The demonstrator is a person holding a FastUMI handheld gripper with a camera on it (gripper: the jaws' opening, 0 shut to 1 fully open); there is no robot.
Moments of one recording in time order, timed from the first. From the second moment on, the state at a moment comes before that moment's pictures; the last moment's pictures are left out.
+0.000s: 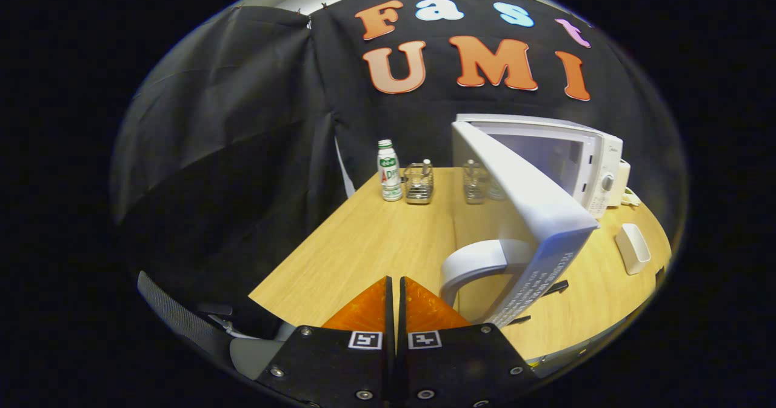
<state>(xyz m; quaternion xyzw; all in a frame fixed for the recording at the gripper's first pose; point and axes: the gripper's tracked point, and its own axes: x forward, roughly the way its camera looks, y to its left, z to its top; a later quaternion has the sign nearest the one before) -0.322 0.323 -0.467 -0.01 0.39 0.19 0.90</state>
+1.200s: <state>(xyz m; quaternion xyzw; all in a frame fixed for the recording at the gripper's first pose) -0.057 0.083 -0.523 -0.04 0.35 0.03 0.94</state>
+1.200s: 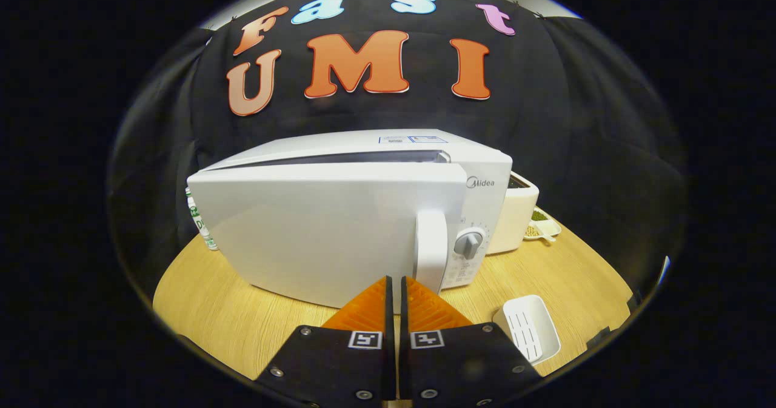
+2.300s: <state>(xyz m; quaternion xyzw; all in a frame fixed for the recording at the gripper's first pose) -0.004 0.093 -0.435 -0.05 0.26 0.05 0.96</state>
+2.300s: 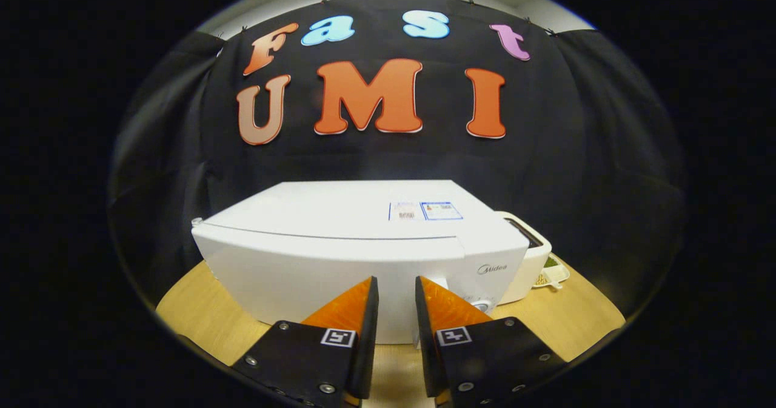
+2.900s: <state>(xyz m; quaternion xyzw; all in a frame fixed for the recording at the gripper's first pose) 0.008 0.057 -0.172 -0.05 0.10 0.06 0.99</state>
